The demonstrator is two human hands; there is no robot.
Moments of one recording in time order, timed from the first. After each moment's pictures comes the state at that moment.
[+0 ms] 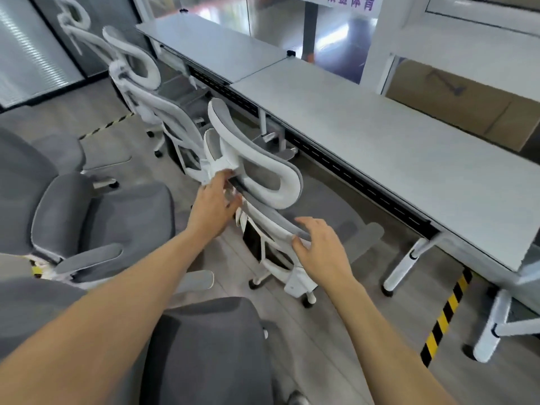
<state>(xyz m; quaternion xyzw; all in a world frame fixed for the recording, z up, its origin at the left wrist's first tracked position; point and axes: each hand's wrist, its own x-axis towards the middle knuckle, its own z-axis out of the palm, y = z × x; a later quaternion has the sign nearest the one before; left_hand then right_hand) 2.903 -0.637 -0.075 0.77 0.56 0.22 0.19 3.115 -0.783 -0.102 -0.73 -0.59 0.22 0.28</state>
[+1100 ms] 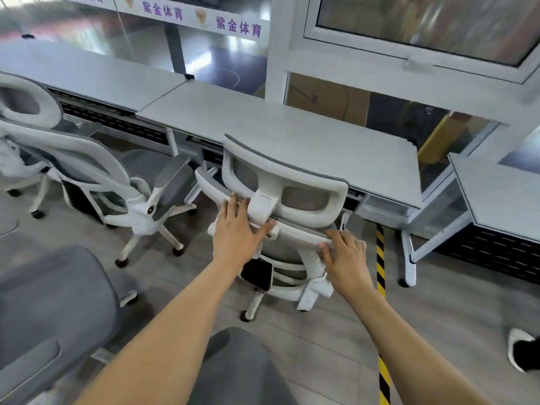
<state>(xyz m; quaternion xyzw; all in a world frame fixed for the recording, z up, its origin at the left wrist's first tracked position) 2.906 -0.627 -0.121 0.87 0.40 0.18 0.23 3.058 -0.827 -0.139 -0.90 -0.36 0.05 0.22</state>
